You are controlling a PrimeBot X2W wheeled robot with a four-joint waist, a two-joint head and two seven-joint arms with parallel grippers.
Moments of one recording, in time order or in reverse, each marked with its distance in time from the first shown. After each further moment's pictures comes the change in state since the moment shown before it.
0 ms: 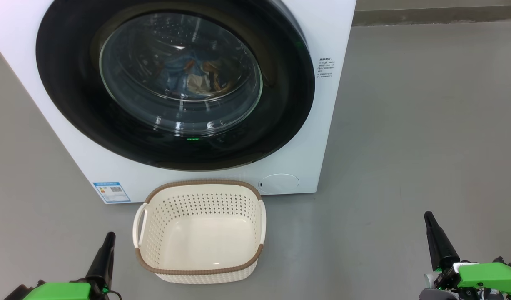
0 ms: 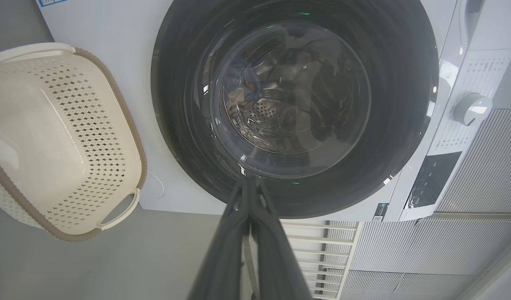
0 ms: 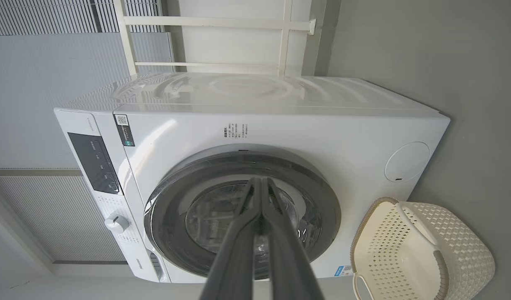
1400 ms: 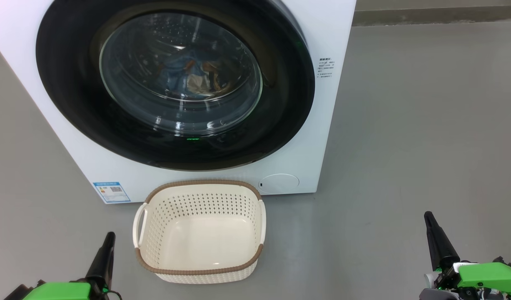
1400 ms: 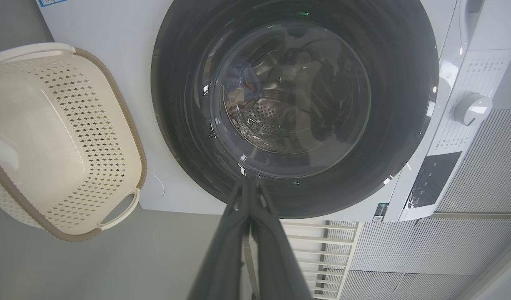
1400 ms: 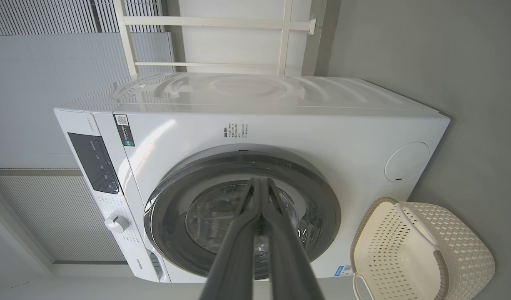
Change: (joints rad) left arm 0.000 0.000 0.000 0.000 0.000 0.000 0.000; right arm 0.000 0.000 0.000 0.000 0.000 0.000 0.000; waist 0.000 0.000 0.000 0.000
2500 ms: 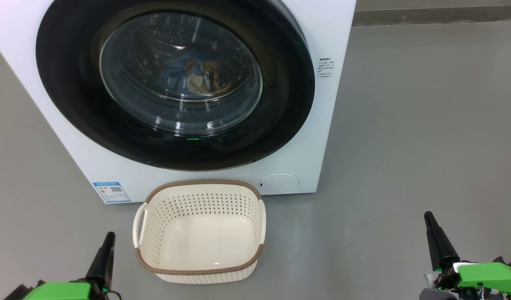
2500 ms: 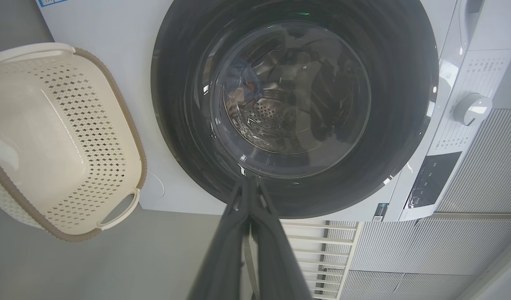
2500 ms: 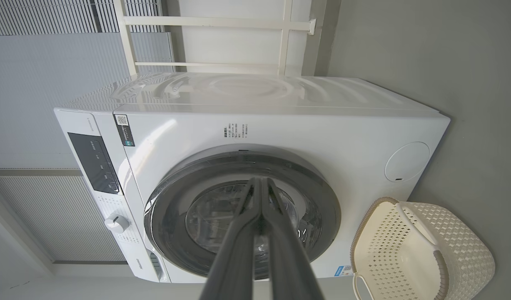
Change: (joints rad) left arm 0.000 0.000 0.000 0.000 0.000 0.000 0.000; right arm 0.000 0.000 0.000 0.000 0.000 0.000 0.000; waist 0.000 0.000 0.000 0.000
